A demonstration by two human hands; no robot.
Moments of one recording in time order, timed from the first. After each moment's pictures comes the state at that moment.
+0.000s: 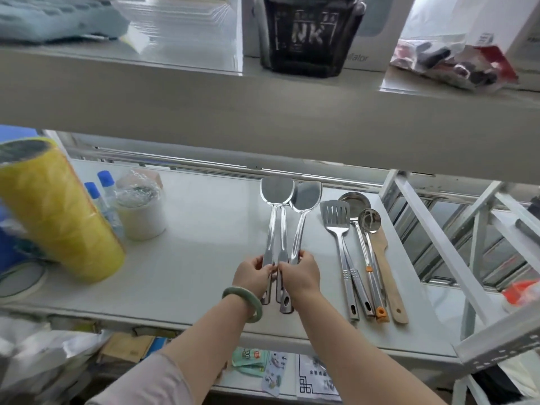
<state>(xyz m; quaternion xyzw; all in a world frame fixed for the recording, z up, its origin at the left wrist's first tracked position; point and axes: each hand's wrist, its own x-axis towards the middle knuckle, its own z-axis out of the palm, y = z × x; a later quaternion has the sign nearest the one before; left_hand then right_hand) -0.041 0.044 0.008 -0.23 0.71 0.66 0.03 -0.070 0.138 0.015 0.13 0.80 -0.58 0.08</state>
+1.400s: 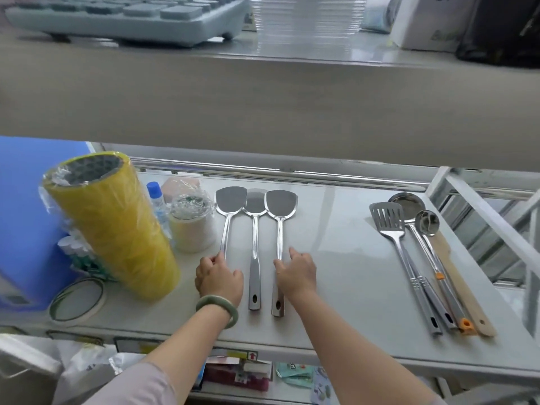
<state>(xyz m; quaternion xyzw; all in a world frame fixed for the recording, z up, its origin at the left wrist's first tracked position) -0.032 -0.129 -0.016 -0.31 0.91 0.29 -0.04 -0.082 0.000 -0.015 0.03 0.91 -0.39 0.11</state>
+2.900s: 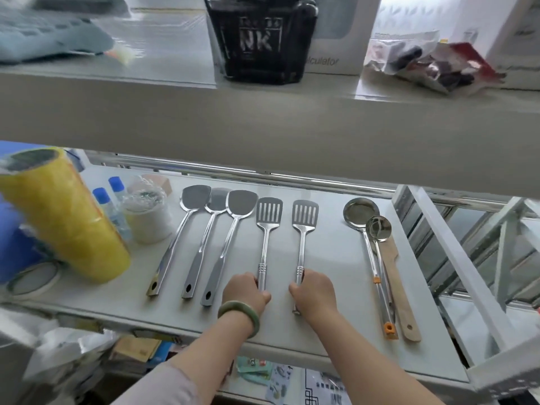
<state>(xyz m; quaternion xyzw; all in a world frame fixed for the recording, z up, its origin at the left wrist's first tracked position) -0.043 0.048 -0.008 -0.27 0.92 0.28 0.05 -0.094 0.176 -0.017 -0.02 0.96 -0.27 0.10</state>
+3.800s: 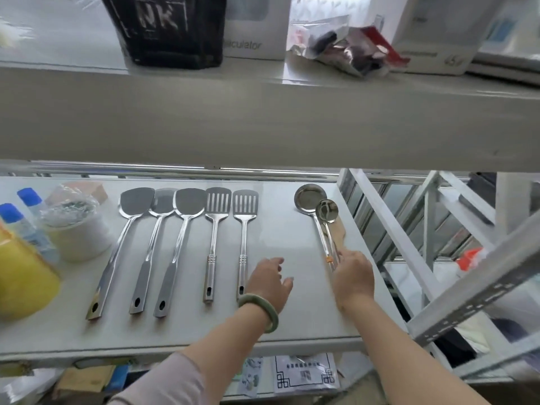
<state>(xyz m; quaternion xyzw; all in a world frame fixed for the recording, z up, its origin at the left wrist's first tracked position) -0.063 0.140 0.007 -0.06 0.91 0.40 0.06 -0.098 0.303 0.000 0.10 0.96 -0.24 -0.10</state>
